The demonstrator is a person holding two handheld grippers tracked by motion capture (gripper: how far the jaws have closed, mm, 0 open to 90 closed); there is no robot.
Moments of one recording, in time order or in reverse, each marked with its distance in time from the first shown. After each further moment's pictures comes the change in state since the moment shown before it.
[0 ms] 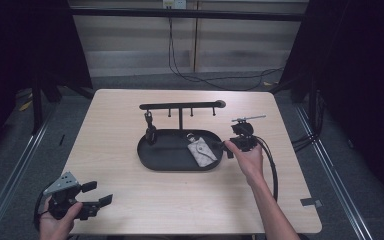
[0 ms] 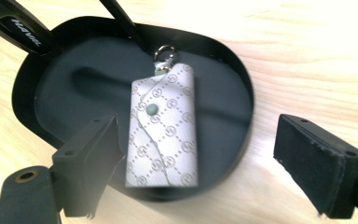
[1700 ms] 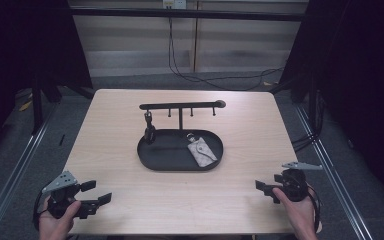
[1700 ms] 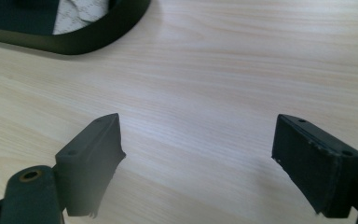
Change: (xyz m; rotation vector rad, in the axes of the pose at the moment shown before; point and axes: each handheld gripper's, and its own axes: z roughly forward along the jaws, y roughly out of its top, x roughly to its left) left arm 0.003 0.001 -0.001 -0.002 0.003 -0.018; right arm -0.056 -0.140 -0.091 -0.075 -0.133 0.022
